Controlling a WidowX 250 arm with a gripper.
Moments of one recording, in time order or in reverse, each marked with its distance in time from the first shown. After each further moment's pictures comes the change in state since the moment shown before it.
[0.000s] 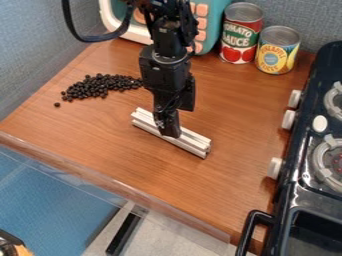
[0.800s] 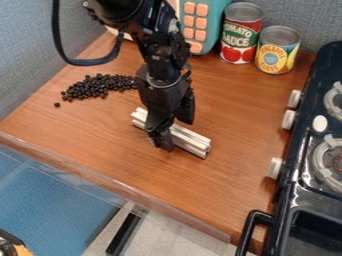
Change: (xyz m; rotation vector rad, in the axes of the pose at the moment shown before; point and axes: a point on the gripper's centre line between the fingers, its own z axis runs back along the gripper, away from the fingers) arm 0.006 0.006 -0.021 -0.099 -0.009 -0.181
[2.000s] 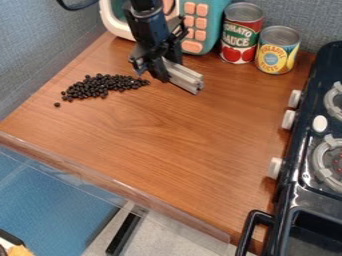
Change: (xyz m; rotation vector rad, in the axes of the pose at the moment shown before) arm 0.051 -0.068 0.037 -0.080 0.071 -0.225
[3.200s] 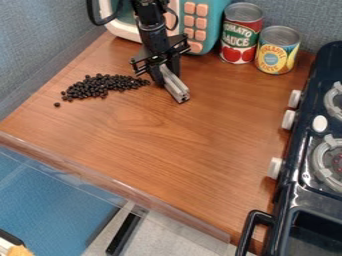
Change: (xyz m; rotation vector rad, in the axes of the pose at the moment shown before) arm 0.040 -0.023 -0.061 0.060 0.001 -0.271
